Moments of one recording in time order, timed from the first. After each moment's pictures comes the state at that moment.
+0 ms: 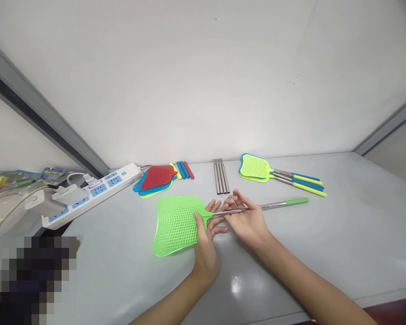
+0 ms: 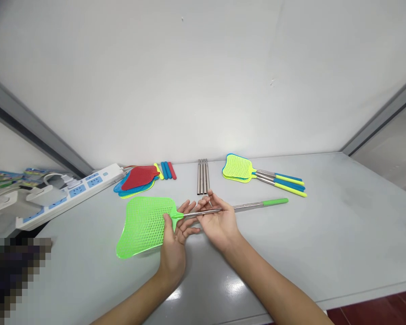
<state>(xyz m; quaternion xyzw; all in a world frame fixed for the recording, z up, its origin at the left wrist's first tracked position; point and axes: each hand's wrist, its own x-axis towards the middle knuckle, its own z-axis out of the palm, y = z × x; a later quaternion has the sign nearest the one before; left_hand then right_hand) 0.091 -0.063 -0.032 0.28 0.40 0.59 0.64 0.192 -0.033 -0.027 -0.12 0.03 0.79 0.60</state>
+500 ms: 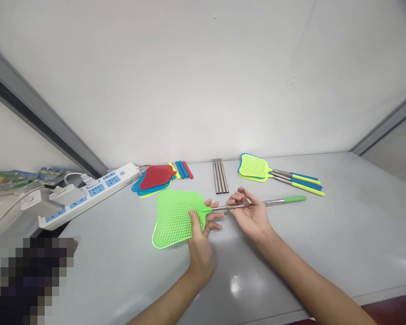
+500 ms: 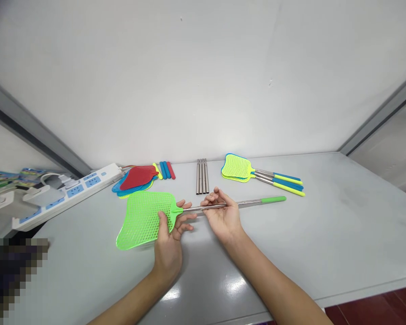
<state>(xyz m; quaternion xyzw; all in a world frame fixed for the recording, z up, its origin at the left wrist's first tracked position) 0.088 -0.060 -0.029 0.28 0.42 0.62 0.60 0.203 -0.026 -0.028 -0.11 0.05 0.75 0.65</state>
